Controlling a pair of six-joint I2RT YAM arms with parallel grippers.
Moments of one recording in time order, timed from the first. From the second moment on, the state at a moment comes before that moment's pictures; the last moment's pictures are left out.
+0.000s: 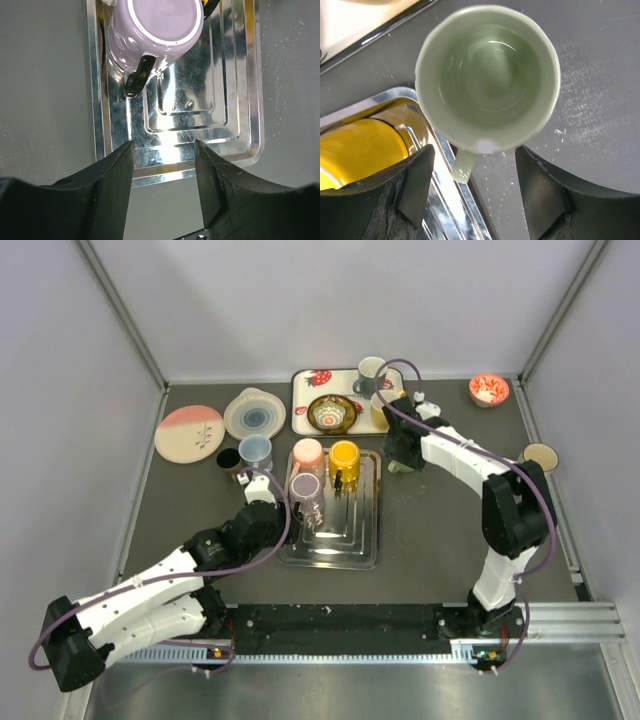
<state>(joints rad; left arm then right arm) -0.88 0.83 0.57 -0.40 -0.36 -0.76 0.47 1.78 1.35 -0.62 0.38 0.83</state>
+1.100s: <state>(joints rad) -0.88 0.83 0.57 -0.39 -0.34 -0.76 0.40 1.85 1.36 -0.63 0.40 0.67</state>
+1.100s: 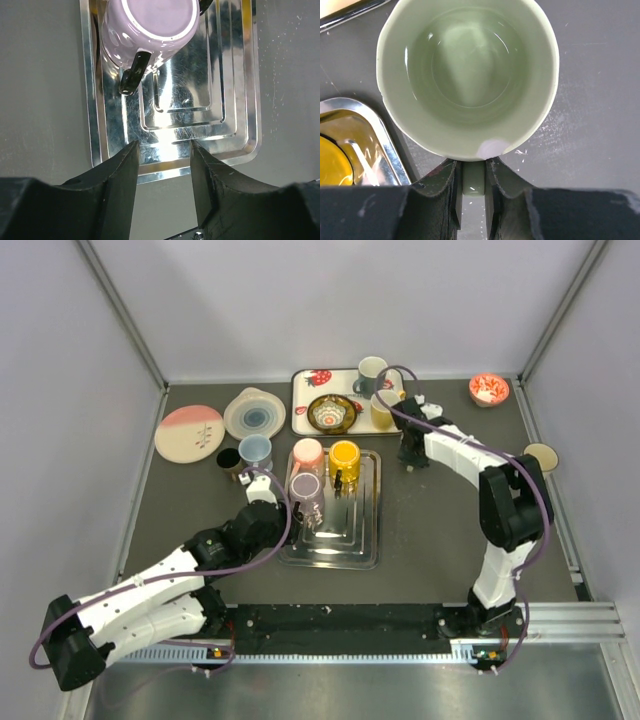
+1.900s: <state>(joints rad) -0.91 0.85 0.57 -0.08 -0.14 -0.76 0.51 0.89 0.90 -0.49 0.03 0.51</state>
